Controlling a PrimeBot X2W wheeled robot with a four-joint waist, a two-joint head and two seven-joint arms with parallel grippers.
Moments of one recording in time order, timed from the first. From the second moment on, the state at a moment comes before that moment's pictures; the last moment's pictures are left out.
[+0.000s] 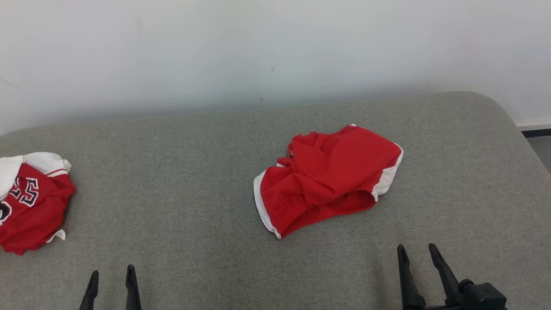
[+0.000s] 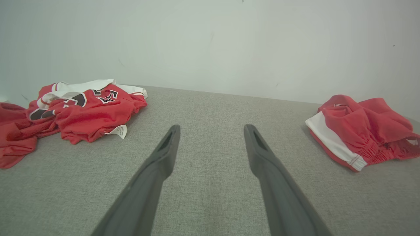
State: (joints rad) left arm 0.10 0.05 0.11 0.13 -0.19 -0.11 -0.26; right arm 0.04 -0.05 0.02 0.23 0.18 0.13 -0.26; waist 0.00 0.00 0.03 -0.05
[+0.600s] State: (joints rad) left arm 0.10 0.05 0.10 0.13 -0.21 -0.10 -0.26; right arm 0.04 -0.05 0.03 0.23 0.18 0.13 -0.26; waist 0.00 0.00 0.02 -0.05
